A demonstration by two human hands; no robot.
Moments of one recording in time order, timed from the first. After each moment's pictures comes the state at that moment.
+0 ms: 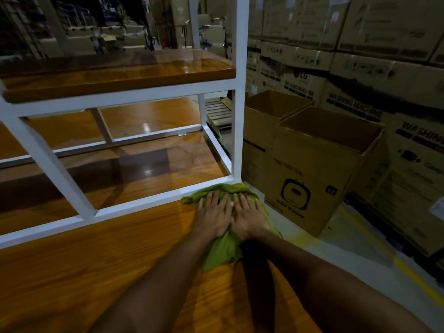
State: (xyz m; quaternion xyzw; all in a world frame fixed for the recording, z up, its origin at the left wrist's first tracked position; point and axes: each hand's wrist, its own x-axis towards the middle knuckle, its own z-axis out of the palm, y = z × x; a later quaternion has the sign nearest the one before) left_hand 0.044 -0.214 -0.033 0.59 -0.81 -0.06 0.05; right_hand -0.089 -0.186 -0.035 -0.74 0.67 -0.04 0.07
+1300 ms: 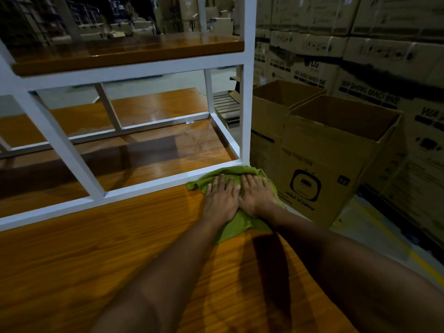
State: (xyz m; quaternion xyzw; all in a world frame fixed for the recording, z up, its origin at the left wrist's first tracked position) left_hand 0.042 -0.202 -0.035 0.60 -0.79 -0.05 0.06; right_hand -0.093 -0.204 -0.039 -0.75 0.66 -0.03 0.06
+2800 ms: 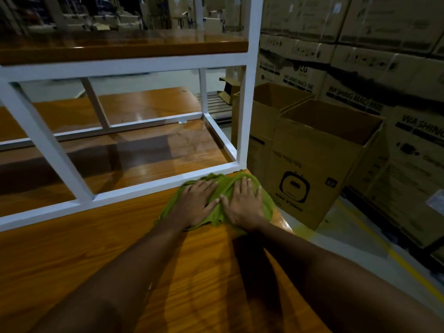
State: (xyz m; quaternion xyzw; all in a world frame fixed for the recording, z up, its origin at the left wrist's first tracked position) left_hand 0.122 -0.221 -0.034 0.48 -0.87 0.00 0.11; right_hand -0.051 -0.187 -0.036 -0.69 0.72 -0.07 0.08
